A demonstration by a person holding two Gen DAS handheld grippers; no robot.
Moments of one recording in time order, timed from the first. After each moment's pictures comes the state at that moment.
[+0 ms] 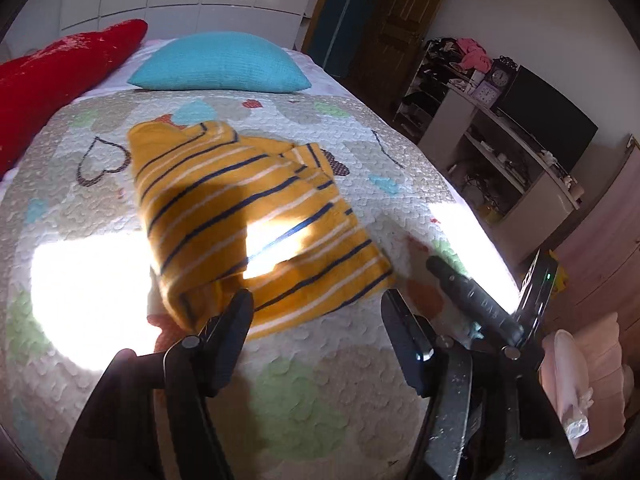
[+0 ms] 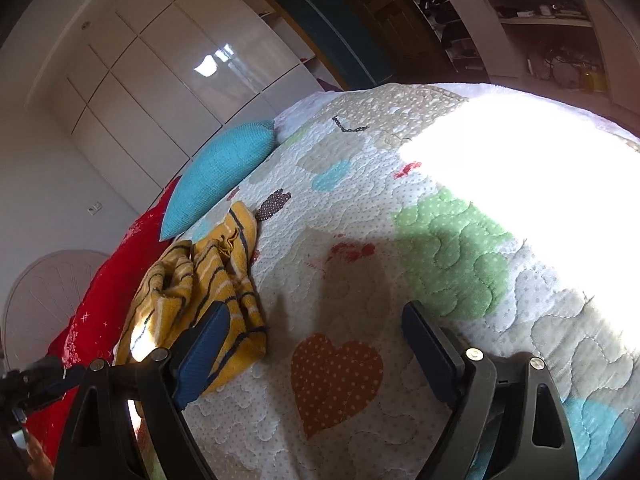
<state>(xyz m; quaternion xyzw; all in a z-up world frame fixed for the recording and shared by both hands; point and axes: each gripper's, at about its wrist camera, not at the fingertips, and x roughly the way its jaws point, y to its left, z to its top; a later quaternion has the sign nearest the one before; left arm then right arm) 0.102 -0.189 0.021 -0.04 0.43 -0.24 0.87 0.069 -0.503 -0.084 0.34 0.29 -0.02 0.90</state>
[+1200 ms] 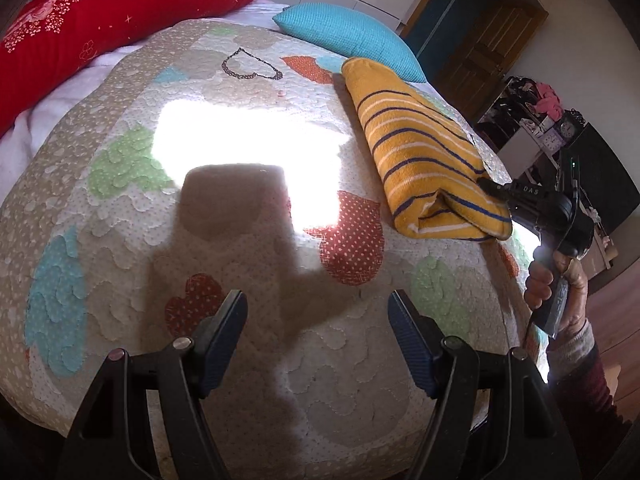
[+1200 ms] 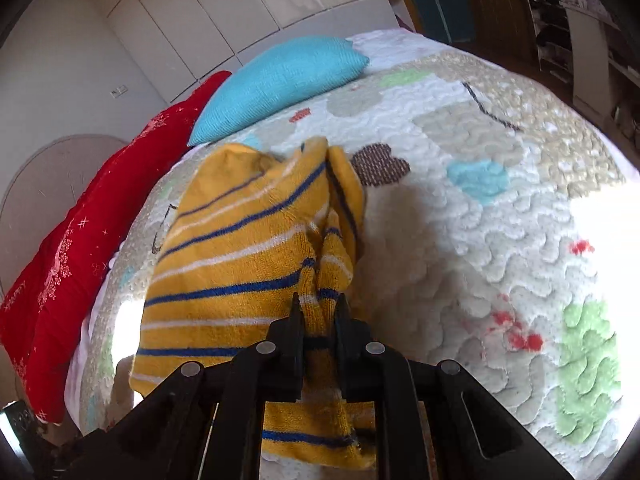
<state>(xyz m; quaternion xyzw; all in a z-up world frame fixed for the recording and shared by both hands) 0.061 -0.069 -0.052 -0.14 0.47 -0.13 0.86 0.189 -0.433 -0.052 0.21 0.42 0.09 0.88</state>
